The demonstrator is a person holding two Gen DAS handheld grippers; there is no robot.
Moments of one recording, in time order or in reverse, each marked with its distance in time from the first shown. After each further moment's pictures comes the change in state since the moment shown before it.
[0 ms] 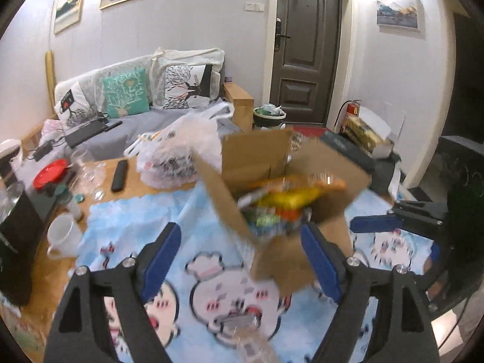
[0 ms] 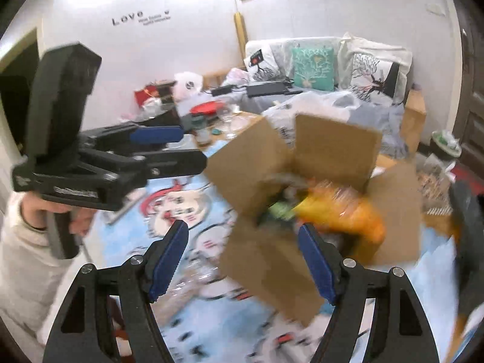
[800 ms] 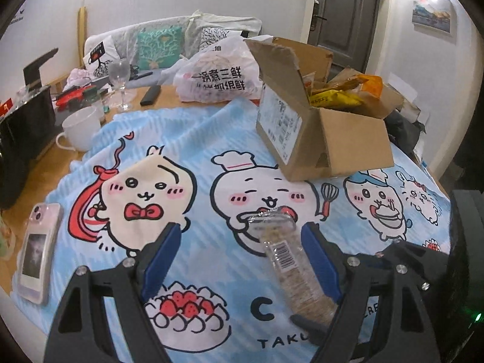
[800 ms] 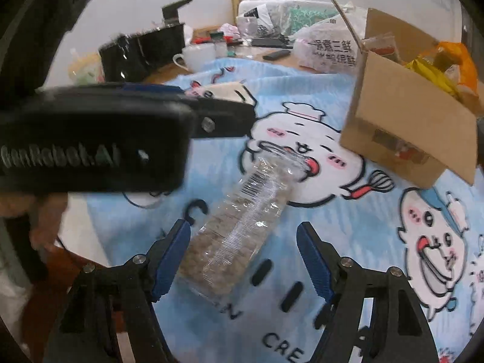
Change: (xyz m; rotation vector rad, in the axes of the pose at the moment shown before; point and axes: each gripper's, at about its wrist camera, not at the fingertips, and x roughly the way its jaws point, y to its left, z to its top) left arm 0.013 0.026 -0.139 -0.151 0.104 0.077; right arm 0.115 0.118 -0.129 -0.046 0.170 -0.175
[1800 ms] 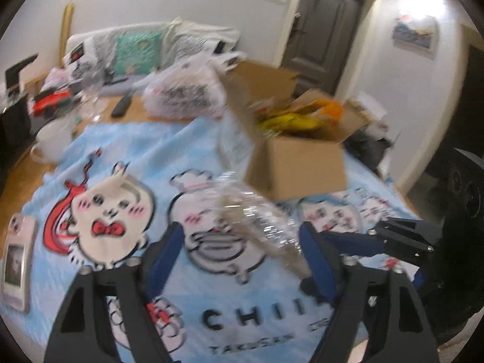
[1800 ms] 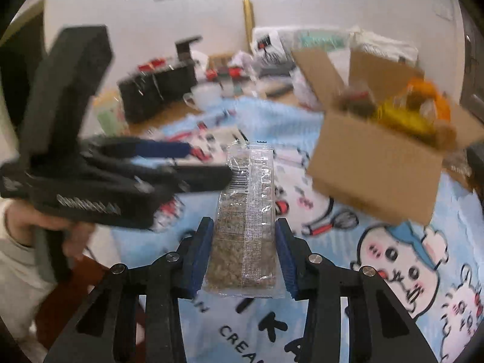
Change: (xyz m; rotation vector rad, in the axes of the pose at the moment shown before) left arm -0.025 -0.024 0.024 -0.007 -0.064 -0.188; right arm -0.067 -0.040 0.022 -0.029 -0.157 0.113
